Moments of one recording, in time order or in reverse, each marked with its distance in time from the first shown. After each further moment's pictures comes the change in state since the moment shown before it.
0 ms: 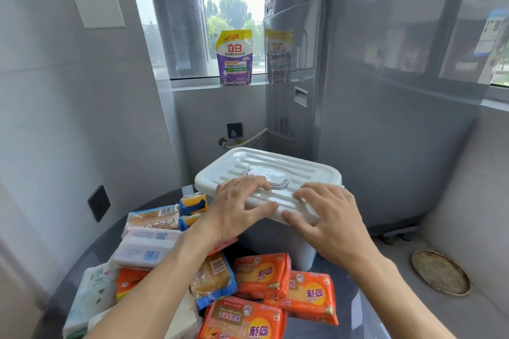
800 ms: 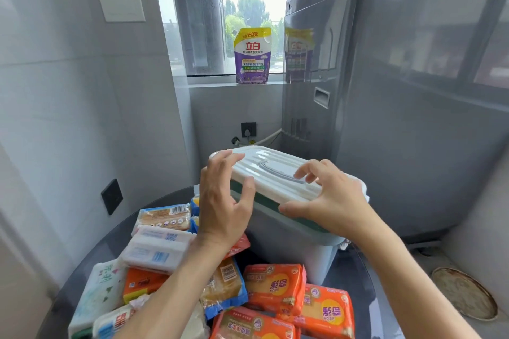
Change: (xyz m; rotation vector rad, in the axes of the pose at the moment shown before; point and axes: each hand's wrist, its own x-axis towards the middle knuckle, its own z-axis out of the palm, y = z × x) left_hand -0.008 0.001 -0.005 -0.150 0.758 -0.022; right_hand 0.056 -0.020 -0.011 0.210 -0.096 0.134
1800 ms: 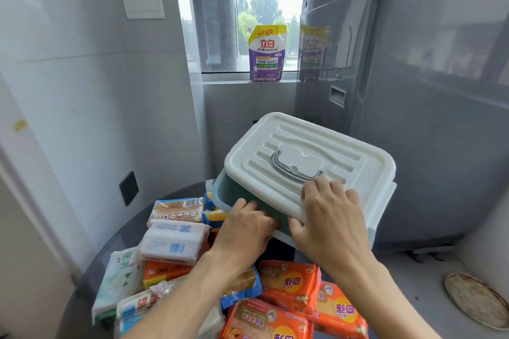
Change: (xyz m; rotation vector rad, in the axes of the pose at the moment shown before) left_hand -0.034 -0.014 -0.008 0.640 -0.613 0.354; right_hand -0.034 -0.030 0.036 -0.532 0.146 -0.158
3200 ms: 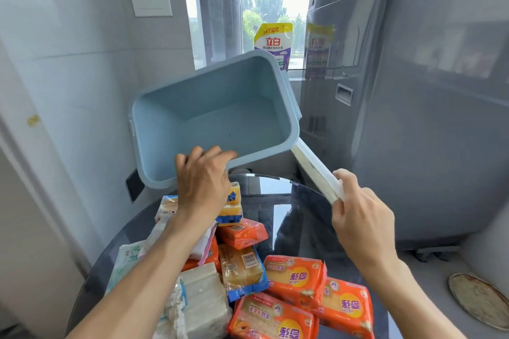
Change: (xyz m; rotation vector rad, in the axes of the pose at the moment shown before) left_hand 0.012 -0.060 -0.052 0.077 0.437 -0.422; right_hand -0.003 0.042 0.032 0.207 0.286 0.154
